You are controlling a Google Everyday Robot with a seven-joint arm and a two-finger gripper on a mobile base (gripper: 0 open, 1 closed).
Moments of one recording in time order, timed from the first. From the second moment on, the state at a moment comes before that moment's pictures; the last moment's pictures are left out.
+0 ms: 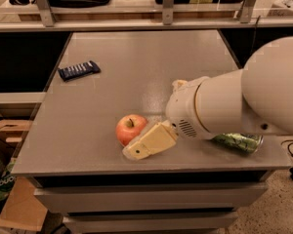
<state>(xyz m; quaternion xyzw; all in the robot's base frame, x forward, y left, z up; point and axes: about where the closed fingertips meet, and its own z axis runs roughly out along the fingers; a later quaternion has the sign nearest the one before) 0.425 -0.015 0.902 -0.46 0.79 0.14 0.38</state>
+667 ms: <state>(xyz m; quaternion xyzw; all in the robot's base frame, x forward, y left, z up) 0.428 -0.008 0.883 -0.42 0.79 0.16 0.42</state>
